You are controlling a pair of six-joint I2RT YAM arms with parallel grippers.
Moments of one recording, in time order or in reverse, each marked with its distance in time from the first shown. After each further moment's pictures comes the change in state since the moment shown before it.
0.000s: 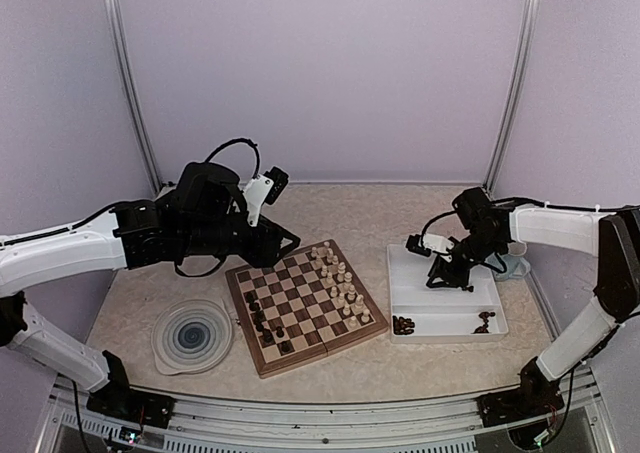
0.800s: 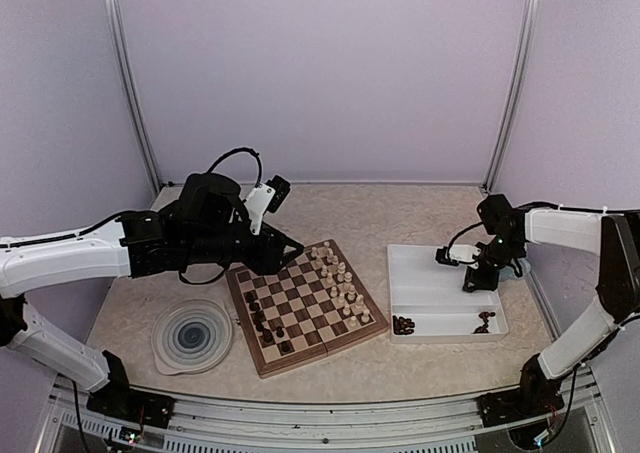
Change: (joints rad) left arm 0.002 0.002 -0.069 0.101 0.038 -0.012; right arm -0.201 -0.019 -0.036 -0.083 0.245 -0.206
